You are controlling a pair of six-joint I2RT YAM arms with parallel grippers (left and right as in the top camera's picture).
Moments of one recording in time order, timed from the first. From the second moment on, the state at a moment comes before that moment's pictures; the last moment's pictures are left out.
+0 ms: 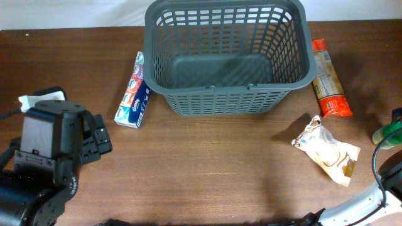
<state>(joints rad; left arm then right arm) -0.27 1.15 1.90 -1.68 -0.49 -0.41 -0.82 2.07 1.77 -1.24 0.13 0.67</state>
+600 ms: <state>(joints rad) -0.27 1.15 1.90 -1.68 -0.49 -0.41 -0.82 2.15 1.78 -1.22 0.07 0.67</state>
